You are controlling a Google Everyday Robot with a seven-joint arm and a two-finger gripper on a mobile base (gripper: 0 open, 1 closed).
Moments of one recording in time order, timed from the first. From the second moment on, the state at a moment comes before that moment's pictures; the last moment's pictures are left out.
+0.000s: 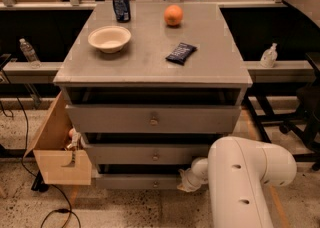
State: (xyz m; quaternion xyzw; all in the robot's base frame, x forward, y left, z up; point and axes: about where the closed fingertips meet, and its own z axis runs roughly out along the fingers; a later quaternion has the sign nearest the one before) arm 0.591 -0.111 0.173 -0.65 0.74 0.10 0.17
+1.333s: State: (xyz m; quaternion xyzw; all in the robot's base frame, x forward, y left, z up) arm 0.594 -0.103 0.179 -0.66 0.73 0.09 0.17
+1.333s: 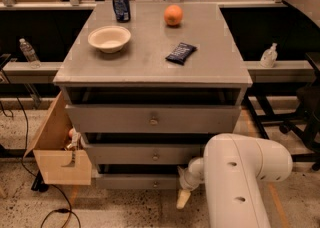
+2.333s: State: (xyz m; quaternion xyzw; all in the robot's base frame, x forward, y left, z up) arm 0.600 -0.080 0.167 -0.69 0.70 0.08 0.16
